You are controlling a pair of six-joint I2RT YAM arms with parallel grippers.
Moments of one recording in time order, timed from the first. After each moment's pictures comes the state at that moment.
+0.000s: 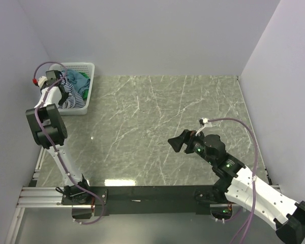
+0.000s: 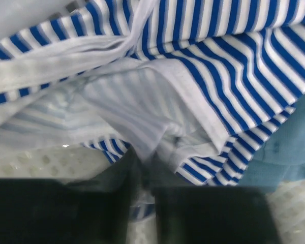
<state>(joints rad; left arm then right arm) 0.30 2.07 1.66 -0.49 -0.34 -0.71 0.70 0.62 0.41 -0.08 0.05 0.68</state>
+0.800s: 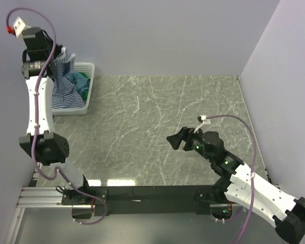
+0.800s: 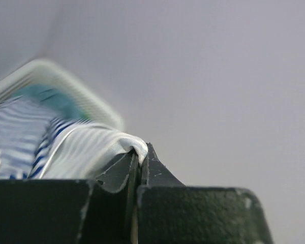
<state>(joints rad) 0.19 1.76 2.05 -0.50 -0.16 -0.69 0.70 0.68 0.45 -0.07 0.05 0.66</state>
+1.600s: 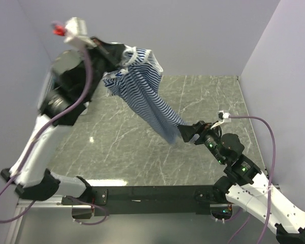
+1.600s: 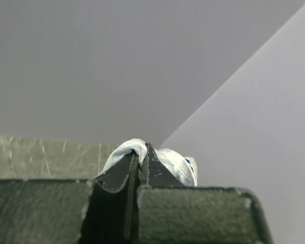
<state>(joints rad) -0.69 1.32 1.97 -0.43 -0.37 -0.56 0.70 0.52 0.61 -0.17 0.20 0.62</state>
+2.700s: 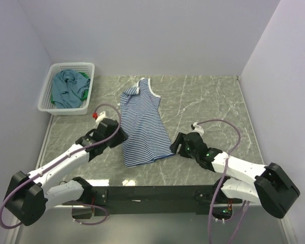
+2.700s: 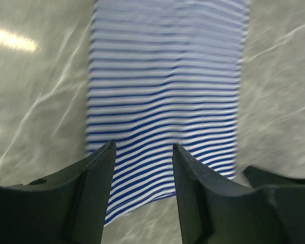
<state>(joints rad) -0.58 1.07 0.69 -0.33 -0.21 -0.96 0.69 1.08 0.37 -0.03 0.19 0.87</state>
